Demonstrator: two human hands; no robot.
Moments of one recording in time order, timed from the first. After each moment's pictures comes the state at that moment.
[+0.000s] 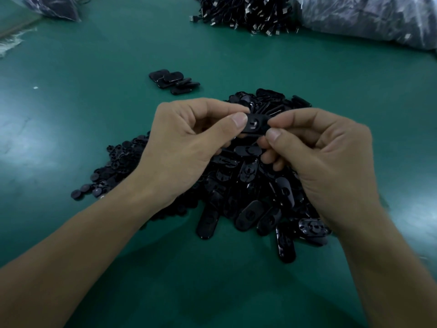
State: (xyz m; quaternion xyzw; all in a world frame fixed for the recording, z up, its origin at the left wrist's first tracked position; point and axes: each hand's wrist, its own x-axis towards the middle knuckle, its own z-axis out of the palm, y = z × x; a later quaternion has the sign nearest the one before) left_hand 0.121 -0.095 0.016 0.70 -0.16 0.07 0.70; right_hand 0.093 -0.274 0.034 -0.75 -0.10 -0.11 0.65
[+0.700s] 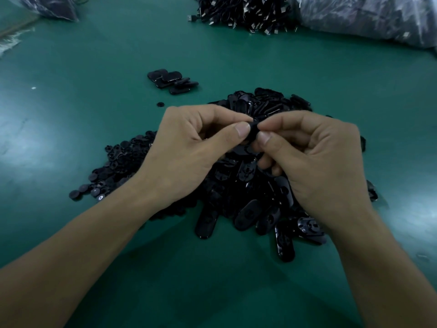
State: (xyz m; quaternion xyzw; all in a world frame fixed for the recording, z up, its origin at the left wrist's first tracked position) left_hand 0.119 -0.097 0.017 0.74 -0.18 0.05 0.64; right_hand 0.093 -0.269 0.031 -0.79 -0.10 -0.13 0.59
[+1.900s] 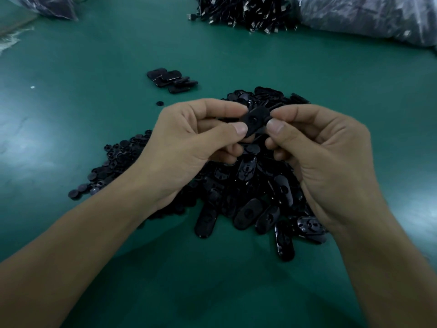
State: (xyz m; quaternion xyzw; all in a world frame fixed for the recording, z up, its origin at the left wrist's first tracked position) left_hand 0.122 -0.095 0.017 0.62 -0.11 -0.06 0.77; right_hand 0.097 -0.276 0.029 -0.69 -0.06 -0.10 0.71
